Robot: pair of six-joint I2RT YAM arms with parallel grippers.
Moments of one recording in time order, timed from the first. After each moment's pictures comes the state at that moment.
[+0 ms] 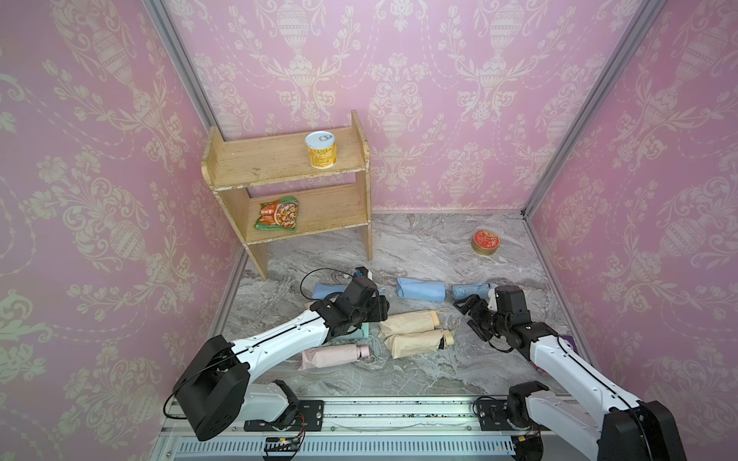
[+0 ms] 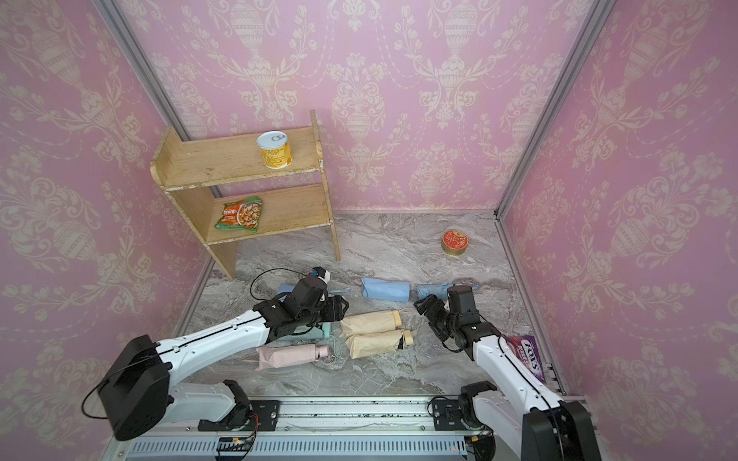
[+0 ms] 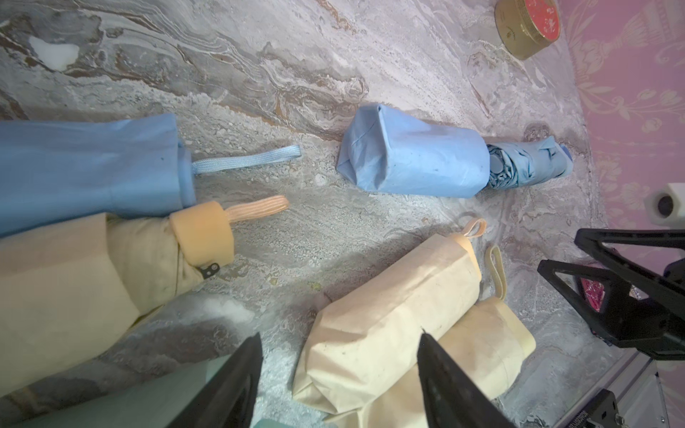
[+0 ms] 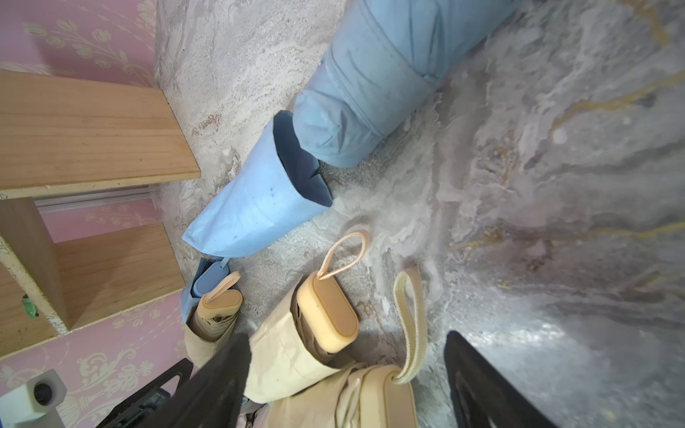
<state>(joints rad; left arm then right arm) -0.75 1.34 0.77 -0.26 -0.02 -0.75 0.18 1.01 0.43 -0.24 -0.30 1.04</state>
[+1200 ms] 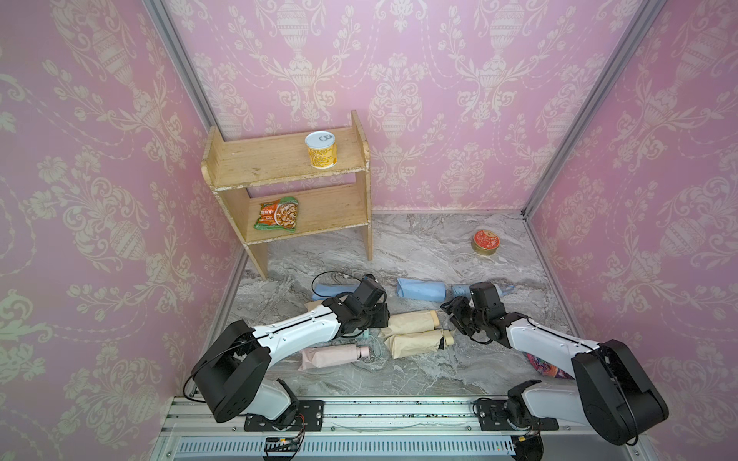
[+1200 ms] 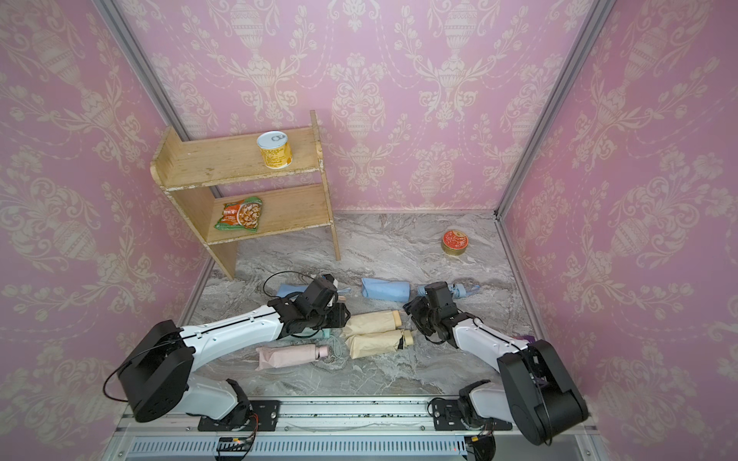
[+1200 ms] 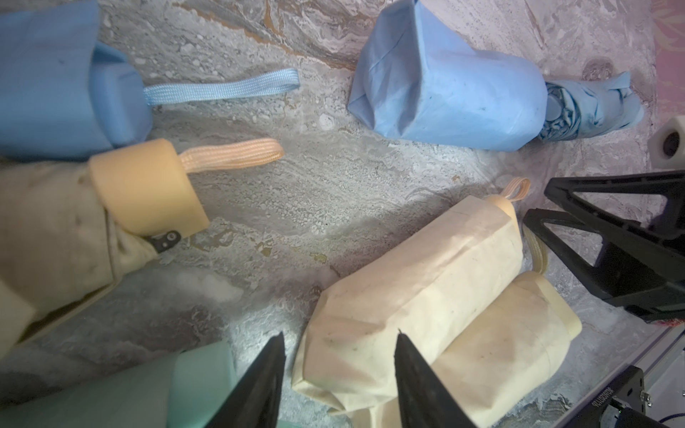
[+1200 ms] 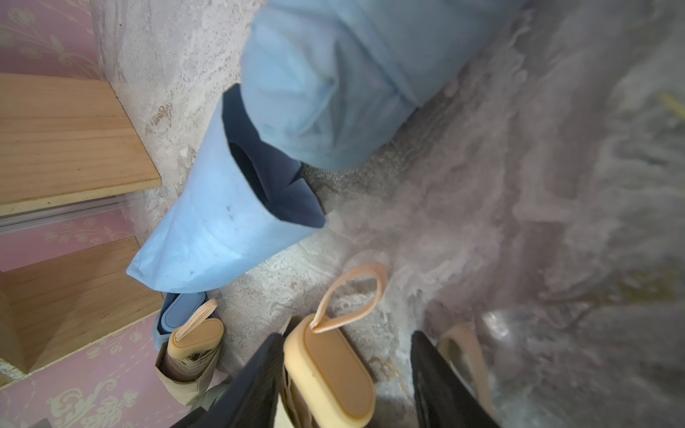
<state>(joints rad) -0.77 1.45 0.81 -0.31 0.03 -0.76 0.32 1.31 0.46 -0.02 -0.21 1.19</state>
